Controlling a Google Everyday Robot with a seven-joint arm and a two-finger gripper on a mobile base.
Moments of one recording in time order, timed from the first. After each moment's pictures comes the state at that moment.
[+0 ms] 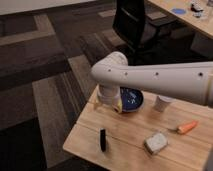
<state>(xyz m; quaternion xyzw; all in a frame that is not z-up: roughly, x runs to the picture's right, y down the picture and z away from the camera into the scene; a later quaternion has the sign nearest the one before) 0.048 0.095 0.663 -0.20 0.23 0.72 0.62</state>
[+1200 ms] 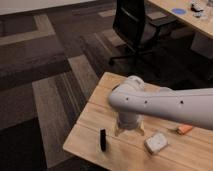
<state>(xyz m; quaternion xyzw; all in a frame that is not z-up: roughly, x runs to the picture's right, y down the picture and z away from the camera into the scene) 0.098 0.197 0.636 -0.22 0.29 0.63 0.68</state>
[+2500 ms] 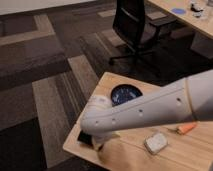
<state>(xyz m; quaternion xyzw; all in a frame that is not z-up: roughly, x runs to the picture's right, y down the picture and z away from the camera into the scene) -0.075 0.216 0.639 -0.22 0.15 0.42 0.87</state>
